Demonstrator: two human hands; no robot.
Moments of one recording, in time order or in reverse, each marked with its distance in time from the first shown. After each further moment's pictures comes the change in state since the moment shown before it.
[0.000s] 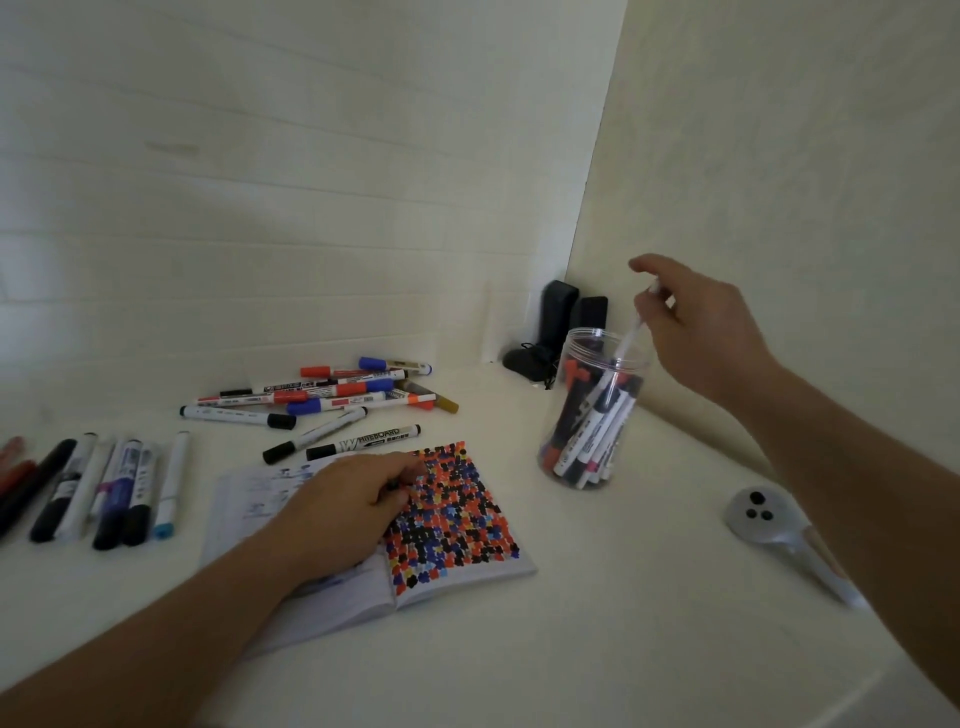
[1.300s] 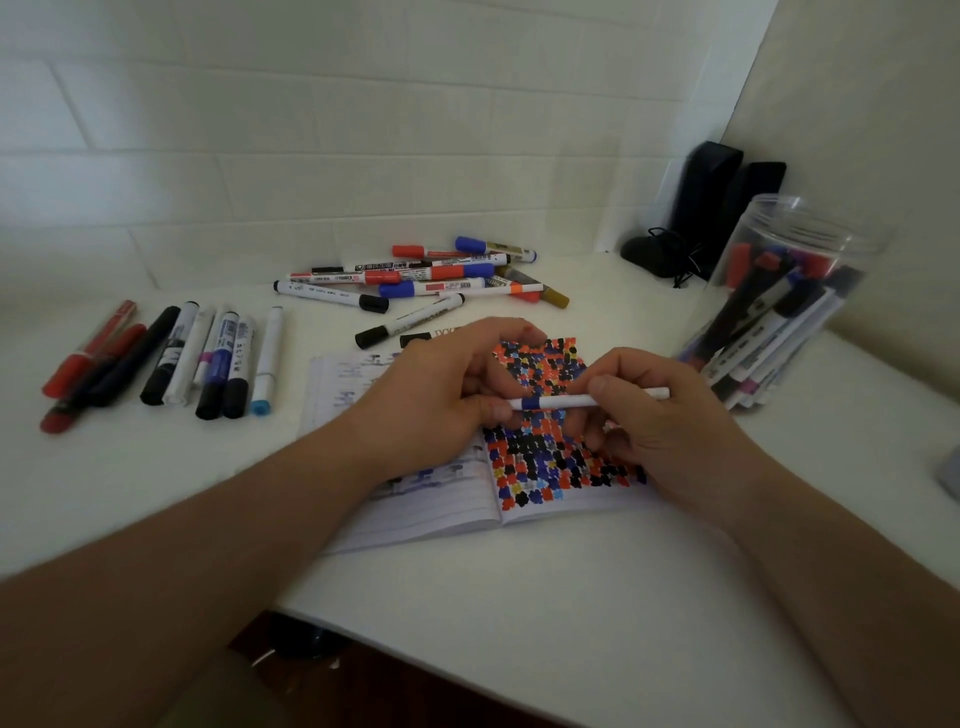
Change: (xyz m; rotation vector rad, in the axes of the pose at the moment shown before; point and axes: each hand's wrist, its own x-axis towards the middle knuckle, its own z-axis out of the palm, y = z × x) left_hand -0.011 0.004 -0.015 -0.426 0.005 -0.003; right_hand -0.120 -0.084 0.135 0.922 -0.598 0.337
